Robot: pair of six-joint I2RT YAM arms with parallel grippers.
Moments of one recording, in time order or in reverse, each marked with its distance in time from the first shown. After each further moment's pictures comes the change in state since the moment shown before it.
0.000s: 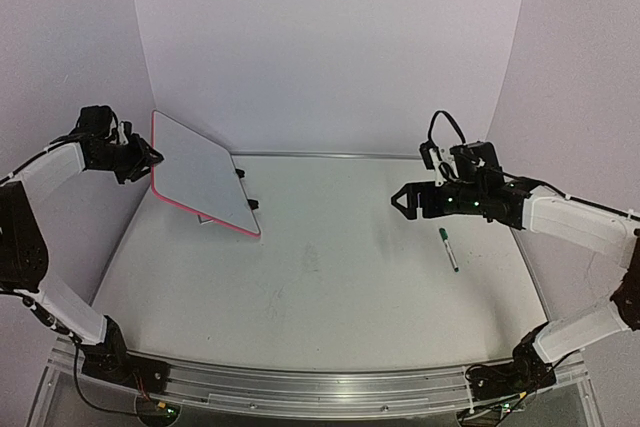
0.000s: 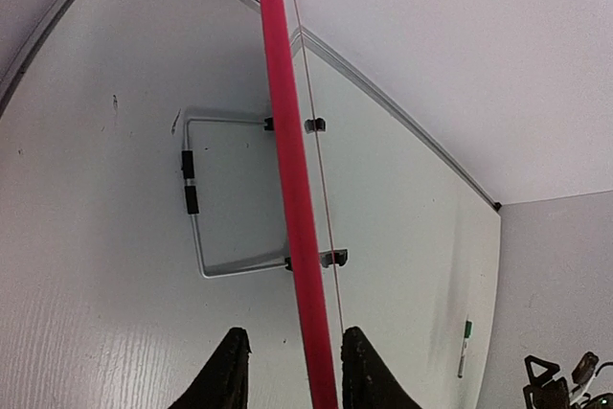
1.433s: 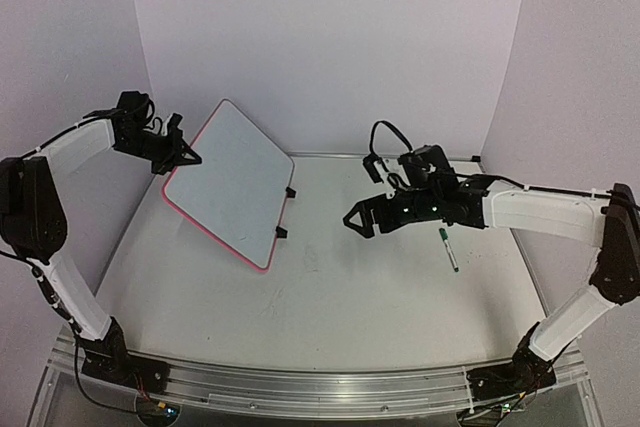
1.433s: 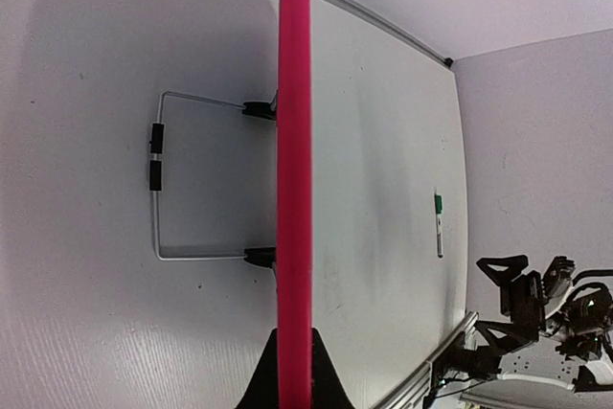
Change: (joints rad) left arm -0.176 0.220 0.267 -0.234 0.229 0.179; right arm 0.213 0.201 0.138 0.005 -0.049 -0.023
